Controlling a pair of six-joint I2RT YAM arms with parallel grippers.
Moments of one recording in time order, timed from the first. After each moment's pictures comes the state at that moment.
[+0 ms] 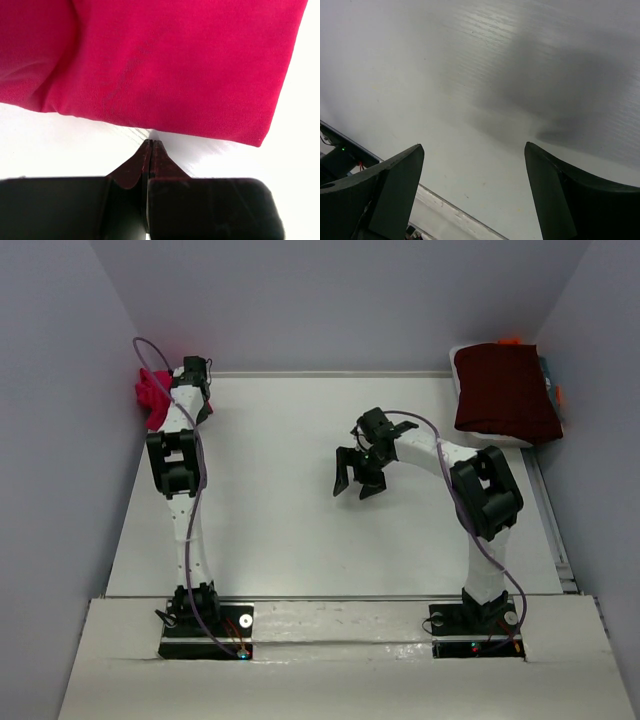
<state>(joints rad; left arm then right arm) 0.10 2.55 2.30 -0.79 -0.41 -0.37 0.52 1.99 1.45 -0.67 -0.42 0.48</state>
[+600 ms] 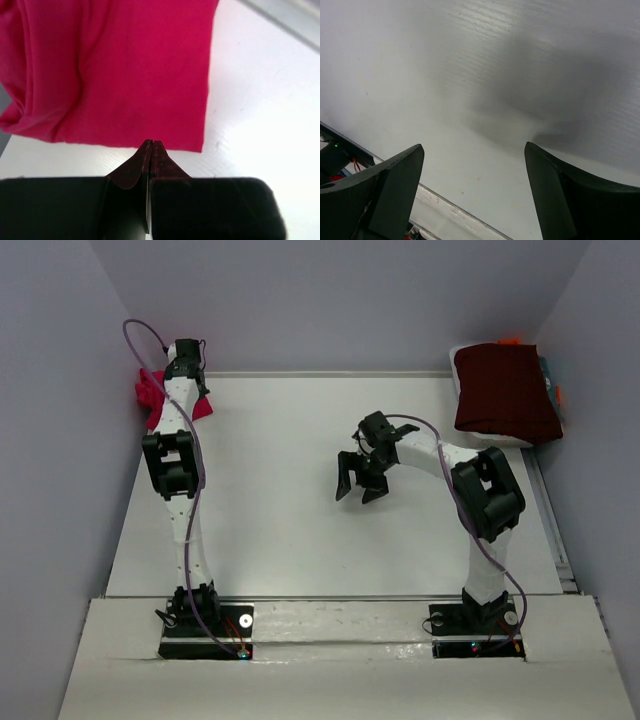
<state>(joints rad) 0.09 2.49 2.35 -0.72 -0.34 -0.33 0.52 1.97 1.41 -0.67 -0.42 0.48</state>
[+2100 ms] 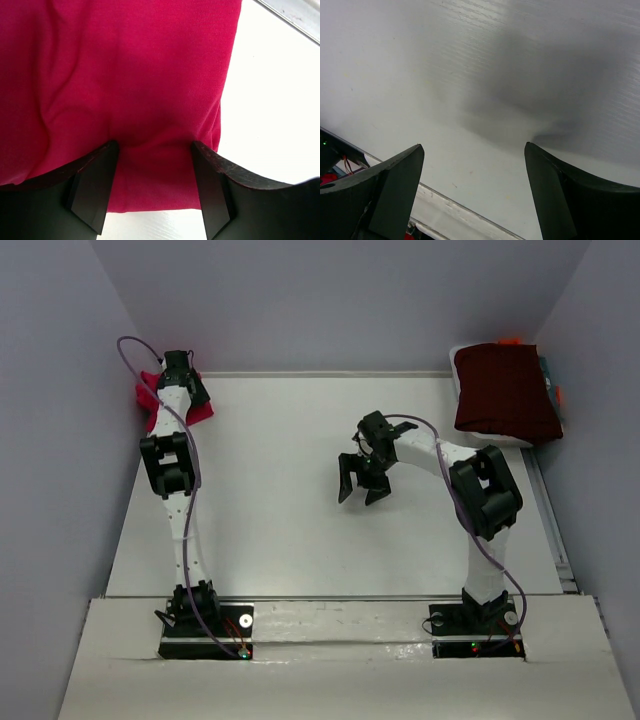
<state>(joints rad) 0.16 2.64 2.44 -0.64 -0.16 -0.33 0.52 1.99 1.44 -0.75 -0.39 0.45</state>
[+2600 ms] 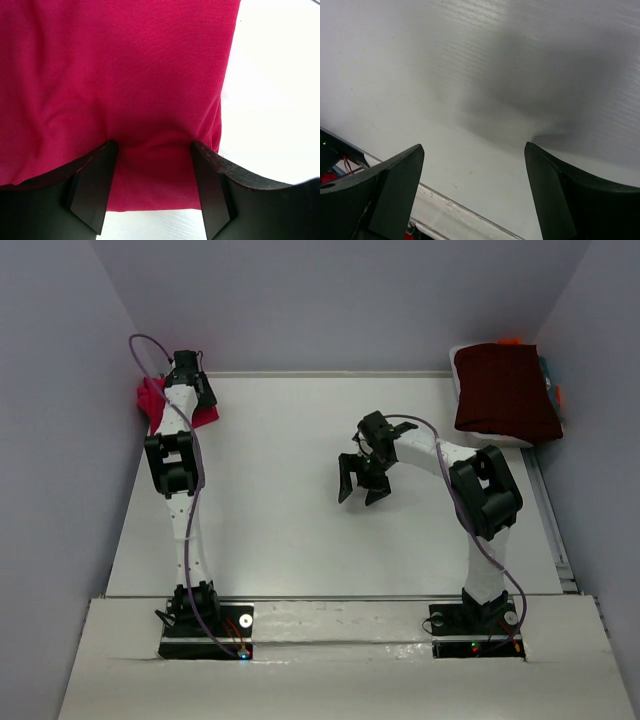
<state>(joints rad) 0.13 2.62 2.41 -0.68 -0.18 -0.28 0.52 1.99 1.44 -0.75 -0.39 0.45</state>
